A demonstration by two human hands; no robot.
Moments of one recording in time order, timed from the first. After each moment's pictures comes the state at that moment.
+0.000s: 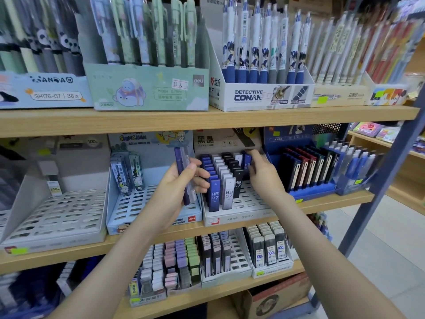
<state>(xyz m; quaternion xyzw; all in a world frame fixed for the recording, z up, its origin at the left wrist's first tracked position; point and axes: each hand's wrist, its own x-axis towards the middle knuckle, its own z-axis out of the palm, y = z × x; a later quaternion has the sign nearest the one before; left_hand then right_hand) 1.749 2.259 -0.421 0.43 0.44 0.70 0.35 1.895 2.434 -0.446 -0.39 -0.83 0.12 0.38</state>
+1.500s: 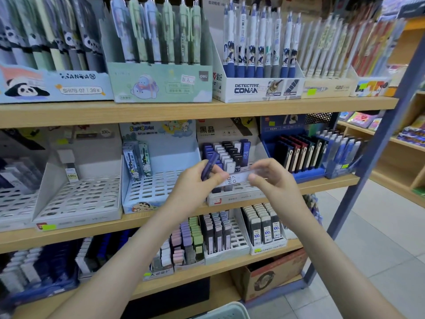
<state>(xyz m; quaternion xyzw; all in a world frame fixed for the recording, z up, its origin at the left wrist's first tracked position) 1.779 2.224 -0.414 0.54 0.63 0.52 0.22 1.950 2.313 -0.435 -0.26 -0.76 0.38 0.46</state>
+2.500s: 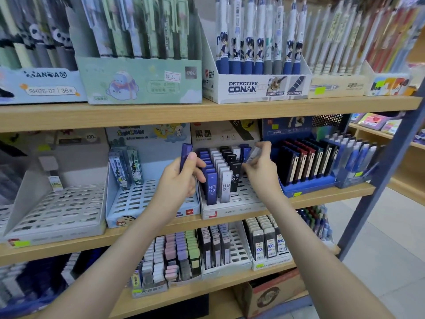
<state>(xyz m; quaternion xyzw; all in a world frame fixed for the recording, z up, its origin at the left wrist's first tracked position) 1.760 2.259 -0.419 0.45 0.54 0.66 0.26 1.898 2.399 -0.438 -0.39 -0.73 0.31 0.47</state>
